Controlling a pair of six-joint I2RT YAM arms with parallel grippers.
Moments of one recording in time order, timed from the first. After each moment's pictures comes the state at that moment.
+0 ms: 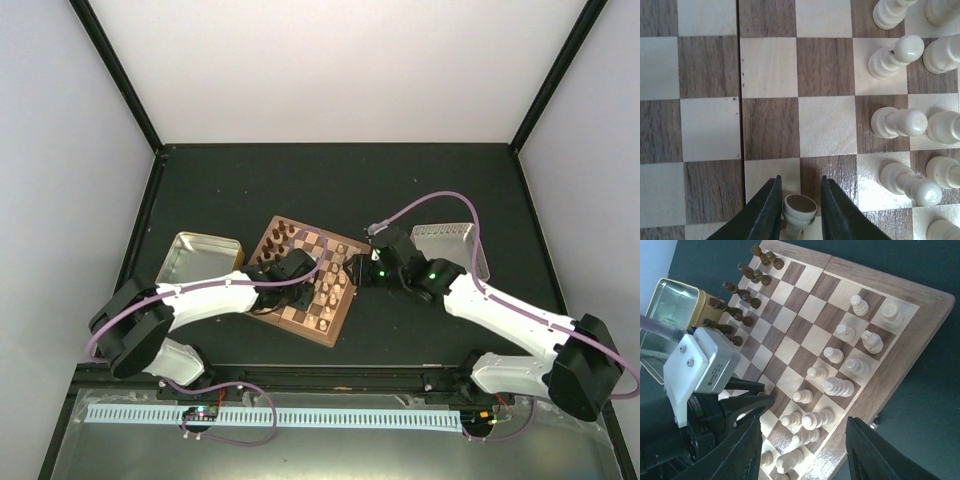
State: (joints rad) left arm -0.86 1.44 0.72 -0.37 -0.13 -0.48; right arm 0.82 1.19 0.82 -0.37 -0.03 0.72
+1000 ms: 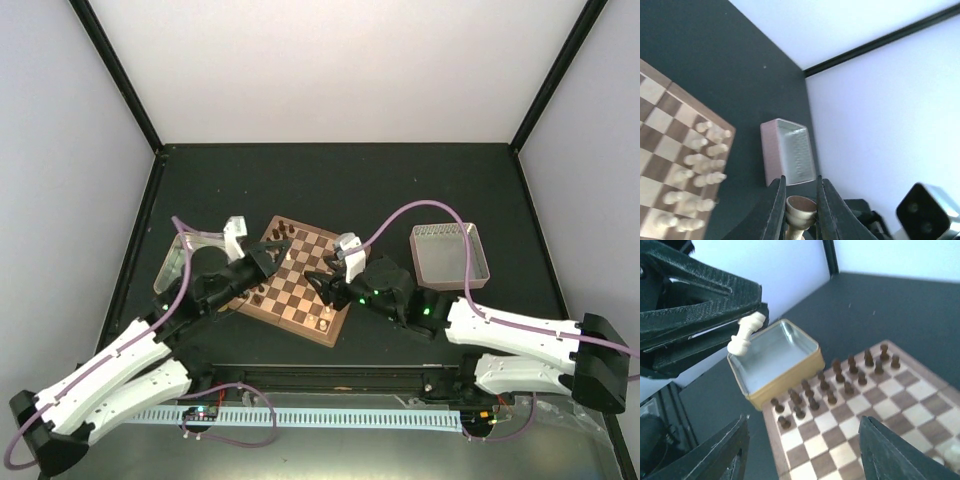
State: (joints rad) left arm -0.76 0.71 0.66 -0.21 -0.02 -1.10; right arm 1.13 1.12 0.71 0.09 0.14 0.41
